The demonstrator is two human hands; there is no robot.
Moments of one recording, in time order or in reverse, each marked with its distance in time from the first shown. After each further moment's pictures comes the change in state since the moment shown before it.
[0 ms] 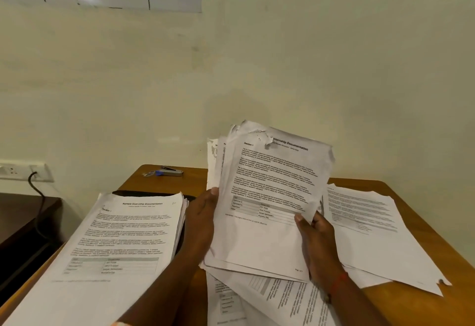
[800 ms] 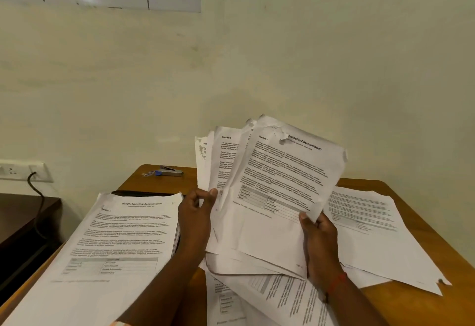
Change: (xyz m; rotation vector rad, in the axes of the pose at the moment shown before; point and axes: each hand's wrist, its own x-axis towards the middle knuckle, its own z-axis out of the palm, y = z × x) left_hand 0.012 -0.008 -0.004 0.027 0.205 -0.052; right_hand -0.001 -0.002 0.003 0.013 0.120 -0.030
